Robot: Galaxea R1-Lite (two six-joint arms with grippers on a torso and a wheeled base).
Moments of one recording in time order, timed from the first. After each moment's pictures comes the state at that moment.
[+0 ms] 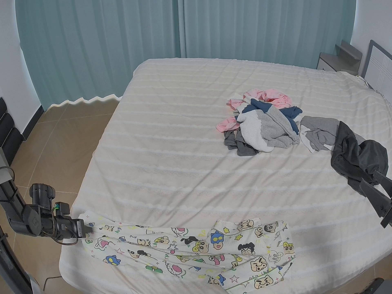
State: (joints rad) left arm 0.24 1.99 -0.37 -0.63 -0.39 -0.01; right arm 0.19 0.78 -0.20 -0.59 0.15 0.21
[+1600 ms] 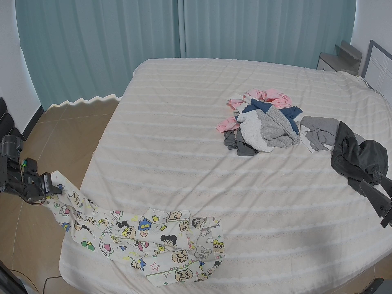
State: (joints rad) left arm 0.39 1.68 -0.84 0.09 -0.41 -0.06; right arm 0.19 0.78 -0.20 -0.59 0.15 0.21
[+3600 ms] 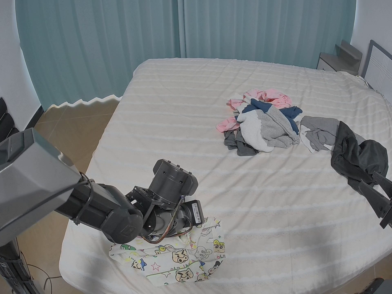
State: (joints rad) left arm -0.73 2.02 -0.97 -0.25 0.13 -0.77; right arm 0.19 0.78 -0.20 -0.59 0.15 0.21
